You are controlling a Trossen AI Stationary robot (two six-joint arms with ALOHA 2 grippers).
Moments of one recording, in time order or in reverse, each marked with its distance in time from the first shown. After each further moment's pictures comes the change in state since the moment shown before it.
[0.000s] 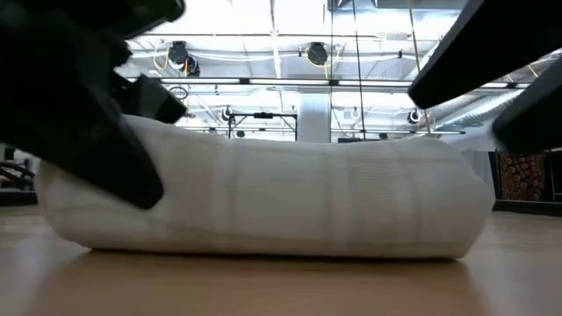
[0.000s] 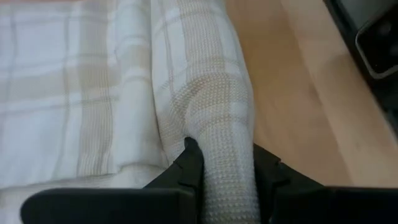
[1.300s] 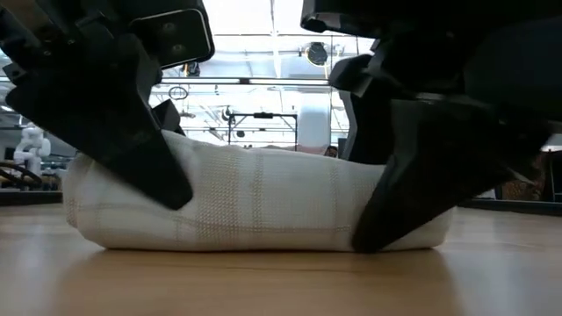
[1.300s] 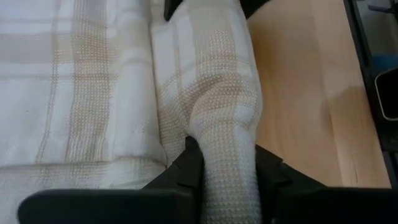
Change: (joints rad) left arm 0.052 0.000 0.000 -0.073 0.097 -0.242; right arm -0.244 0.027 0.003 -0.055 -0.354 -0.175
